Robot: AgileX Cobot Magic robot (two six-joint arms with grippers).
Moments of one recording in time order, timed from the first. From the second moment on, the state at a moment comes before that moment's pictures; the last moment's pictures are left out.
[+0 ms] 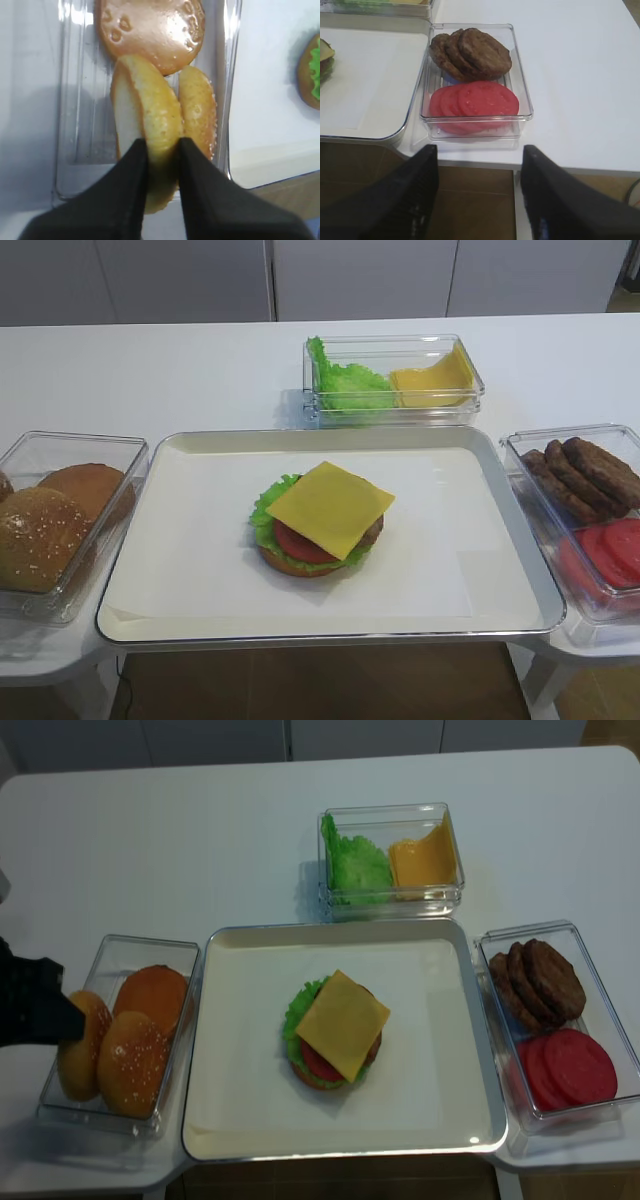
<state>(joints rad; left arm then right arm) 0.34 1.33 -0.99 -0.48 1.22 0.42 0.10 -0.02 -0.49 0.04 1.12 -0.03</state>
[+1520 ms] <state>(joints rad) 0.07 1.28 -1.24 -0.80 1.24 0.43 0.10 -0.02 -0.49 0.04 1.12 -0.03</state>
